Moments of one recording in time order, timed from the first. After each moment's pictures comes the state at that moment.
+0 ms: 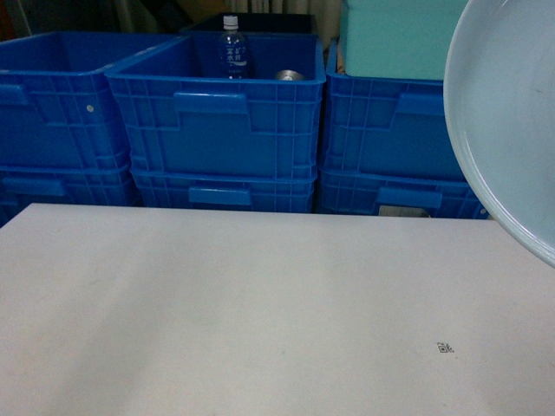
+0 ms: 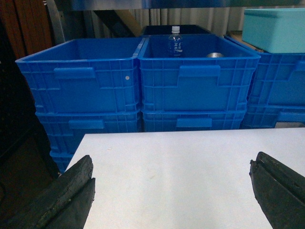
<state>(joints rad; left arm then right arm) -0.02 0.01 0.01 -0.01 0.00 0.03 -0.03 0.73 0.42 0.20 -0.18 0.02</state>
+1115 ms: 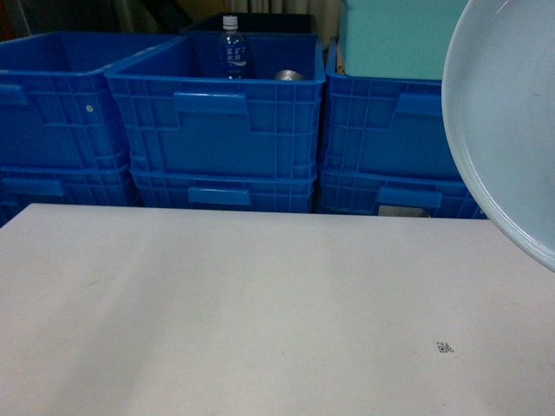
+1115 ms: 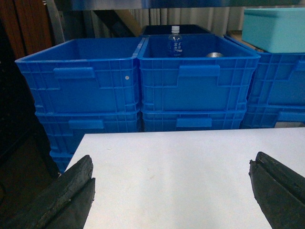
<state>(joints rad) -0.02 0.01 0.01 -0.01 0.00 0.03 -0.03 0.73 0.42 0.20 -0.18 0.01</state>
